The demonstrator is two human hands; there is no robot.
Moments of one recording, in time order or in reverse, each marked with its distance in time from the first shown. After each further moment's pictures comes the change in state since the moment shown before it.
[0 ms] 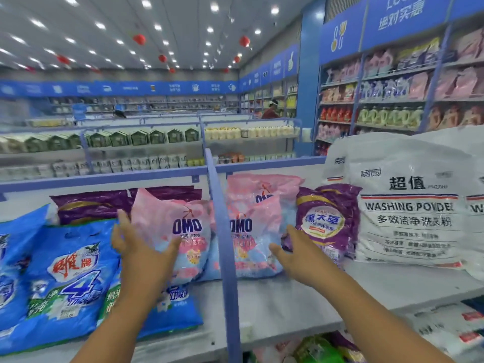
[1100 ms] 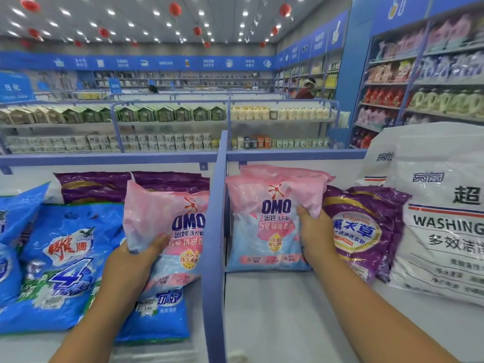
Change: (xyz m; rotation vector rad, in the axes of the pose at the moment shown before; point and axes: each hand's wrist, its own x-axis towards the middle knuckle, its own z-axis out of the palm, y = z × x) left_hand 0.017 -0.032 0.012 -0.125 -0.029 -0.260; right_hand 0.136 0.020 0.026 0.919 0.318 0.167
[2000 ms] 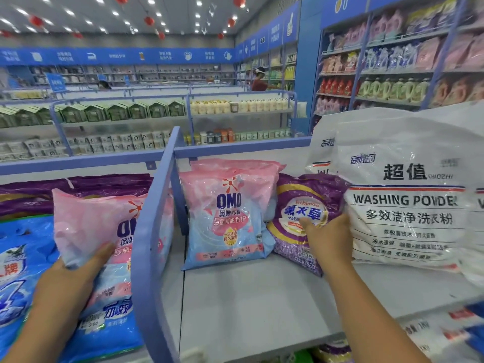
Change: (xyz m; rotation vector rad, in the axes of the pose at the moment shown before) left_hand 0.025 -0.041 0.006 0.057 0.051 -0.047; right_hand -0.014 0.006 -0.115 -0.599 0.405 -0.038
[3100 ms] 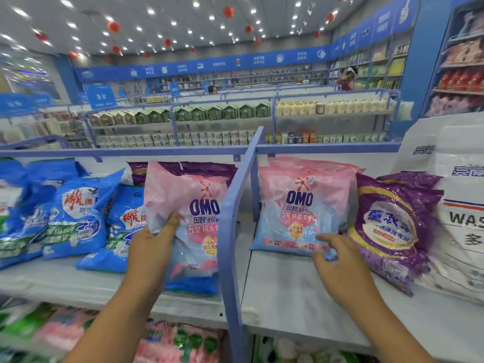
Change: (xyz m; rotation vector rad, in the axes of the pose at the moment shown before) left_hand -0.120 0.087 -0.047 -0.358 0.167 -0.049; right_hand -0.101 -0.017 -0.004 0.139 -0.606 -0.523
